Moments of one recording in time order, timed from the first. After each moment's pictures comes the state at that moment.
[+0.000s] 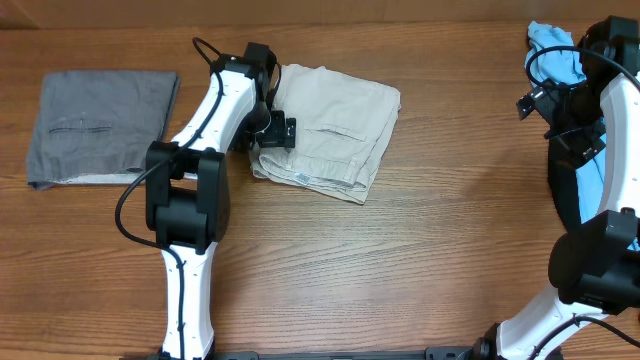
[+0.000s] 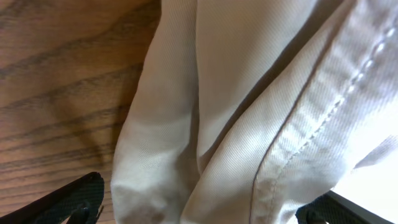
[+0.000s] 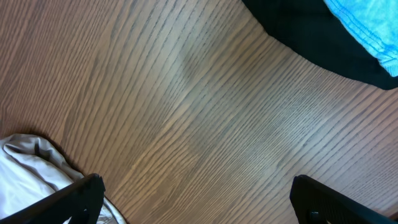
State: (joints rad) left arm -0.22 2.36 1.95 -1.17 0.08 -0.22; right arm -0.27 1.92 1.92 -1.46 -0.02 0.68
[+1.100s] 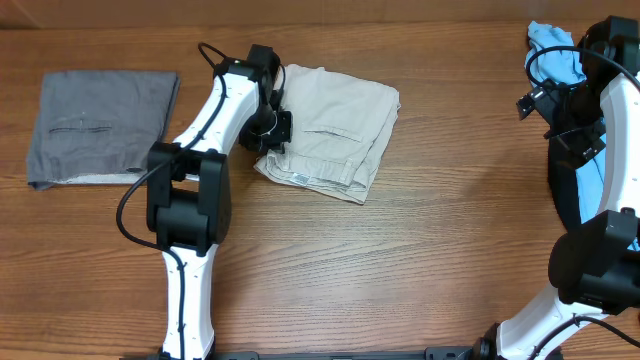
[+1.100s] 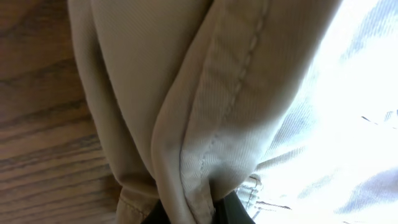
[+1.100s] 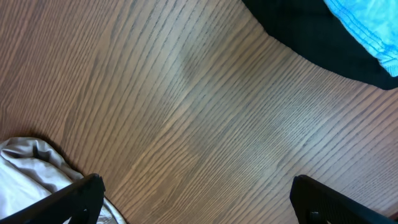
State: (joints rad) left arm -0.23 2.35 1.93 -1.15 0.16 -0.22; right arm -0.27 1.92 1.92 -1.46 -0.02 0.67
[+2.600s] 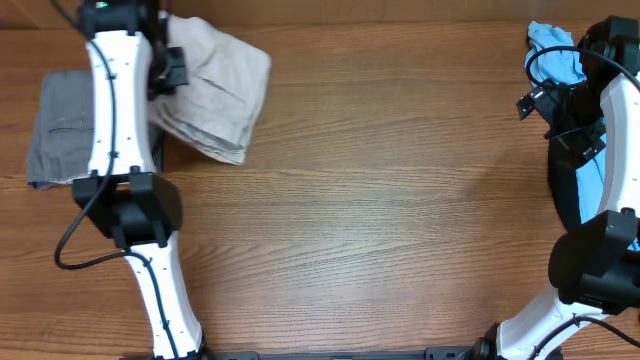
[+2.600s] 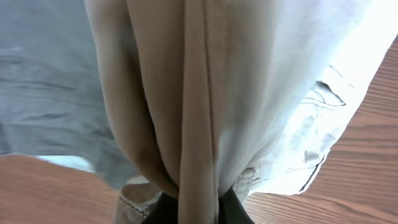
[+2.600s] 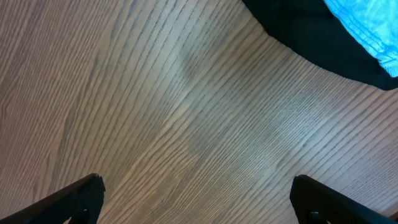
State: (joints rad) left arm 0.10 2.37 2.58 -1.57 -0.10 -0.11; right arm -0.27 1.92 1.92 -1.46 -0.02 0.67
